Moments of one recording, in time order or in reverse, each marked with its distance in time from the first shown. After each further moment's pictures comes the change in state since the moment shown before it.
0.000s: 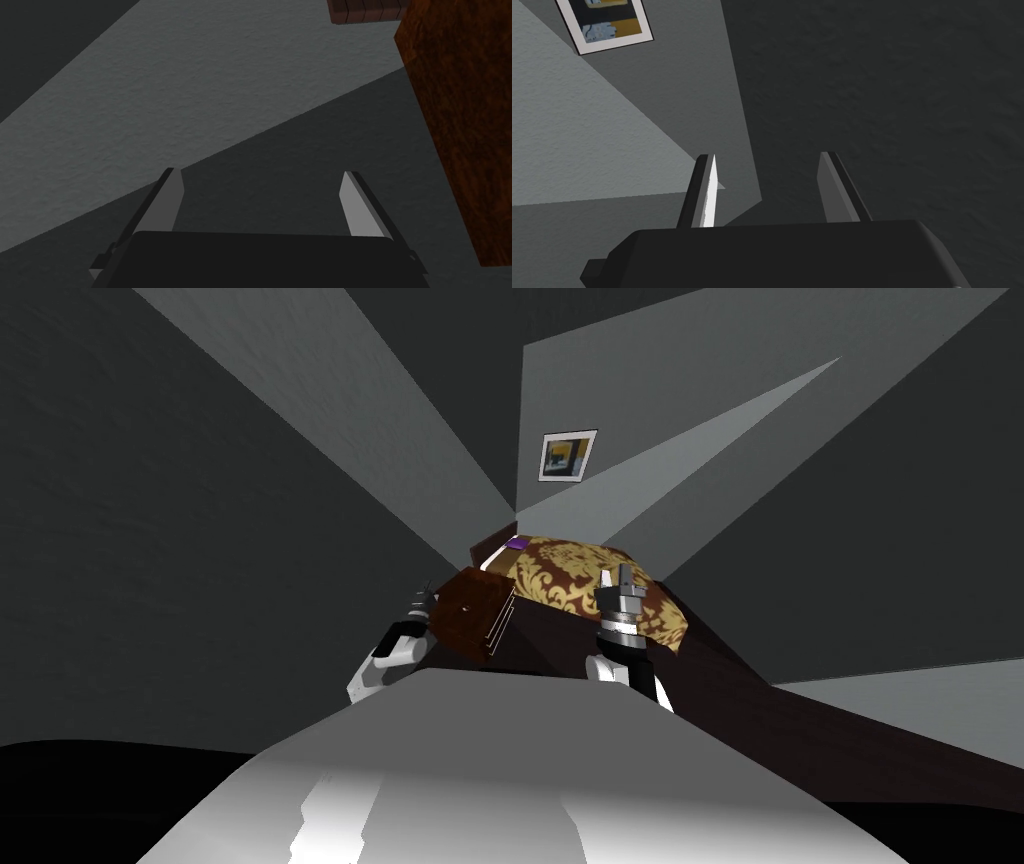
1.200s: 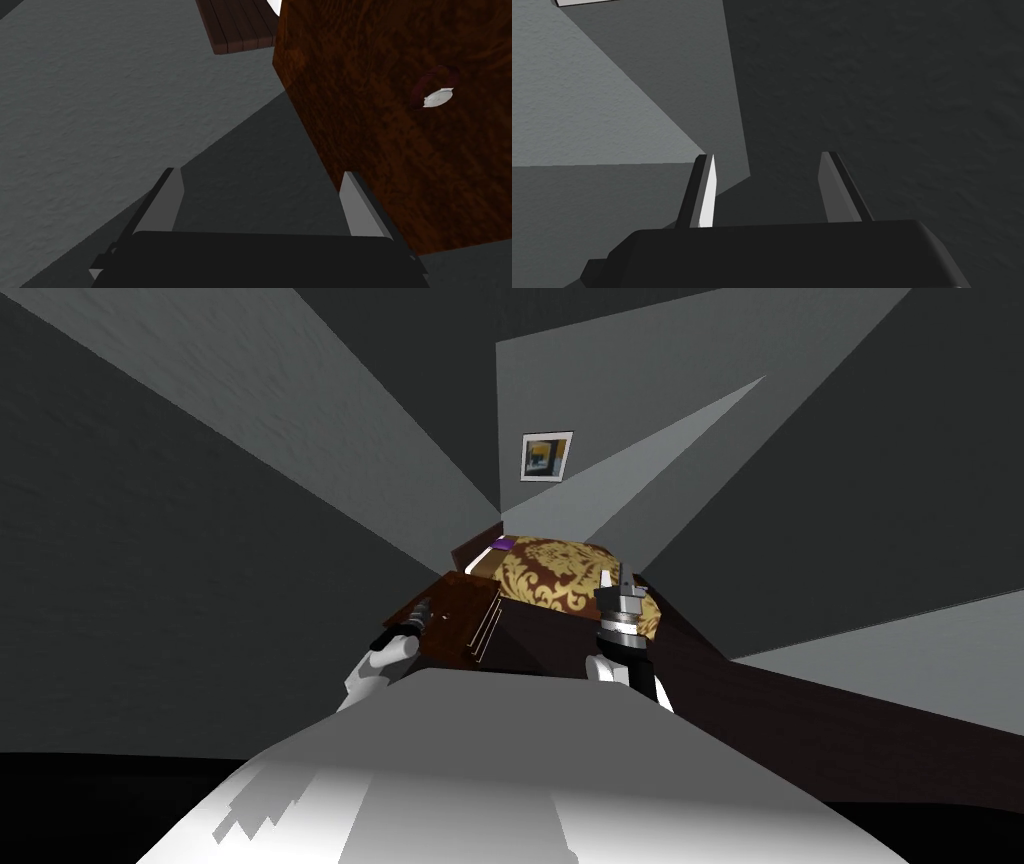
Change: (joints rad) left arm -0.098 0.094 0.059 0.318 0.212 0.199 -0.154; right arm 0.000 0.000 0.000 0.000 0.000 0.000 0.000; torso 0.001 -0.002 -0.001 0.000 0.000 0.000
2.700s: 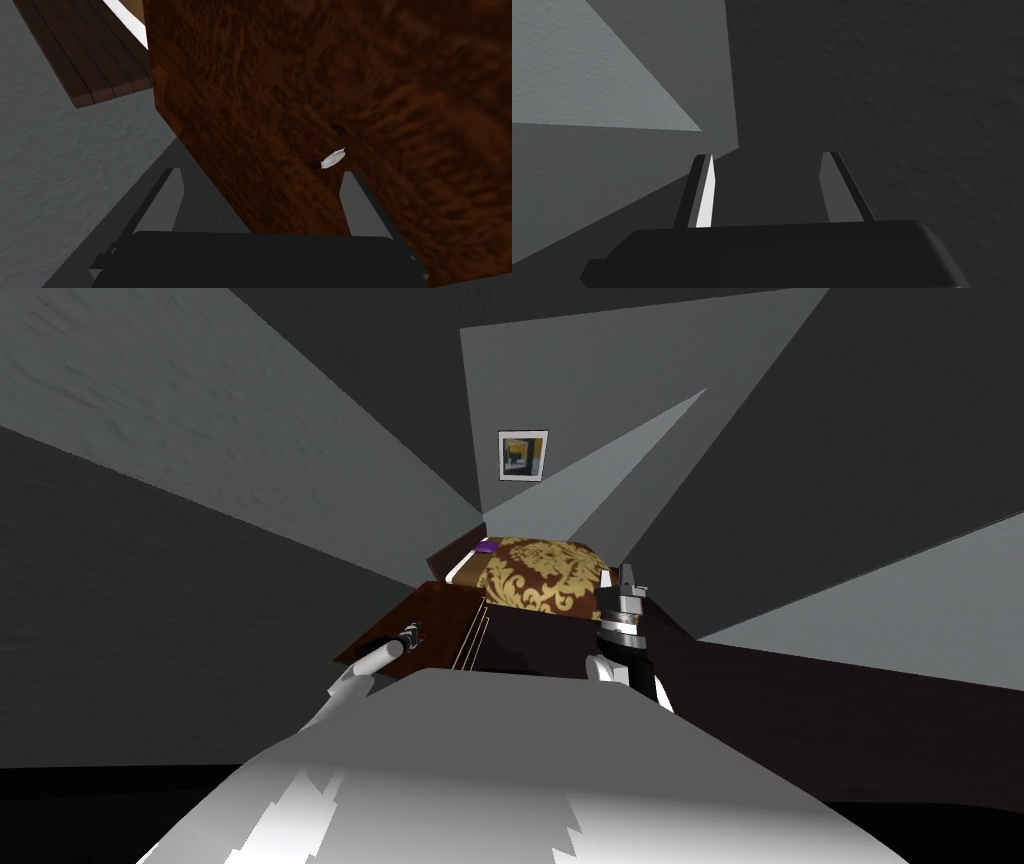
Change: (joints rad) left arm -0.101 0.130 0.035 0.439 0.273 0.200 -0.193; right arm 0.000 0.000 0.000 0.000 0.000 0.000 0.000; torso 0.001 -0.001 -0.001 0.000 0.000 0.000
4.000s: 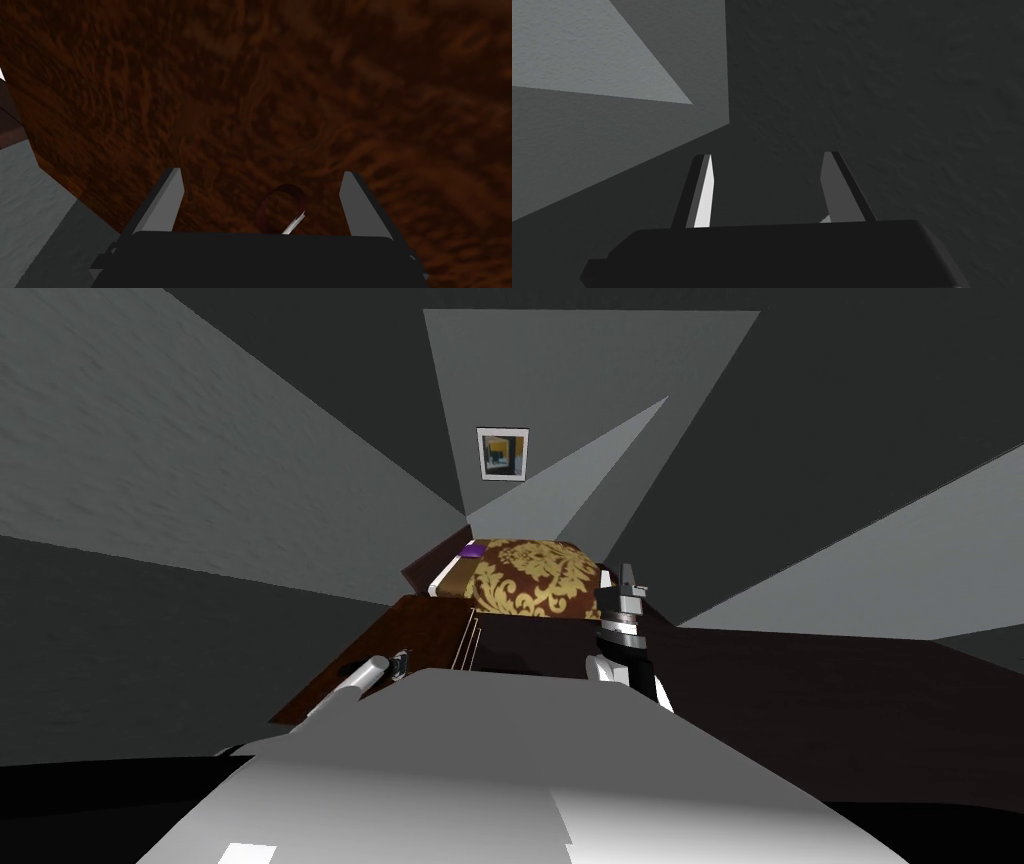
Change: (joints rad) left arm -0.074 0.068 0.001 0.429 0.200 0.128 -0.182; right arm 0.000 0.000 0.000 0.000 0.000 0.000 0.000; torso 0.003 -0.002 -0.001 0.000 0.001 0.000
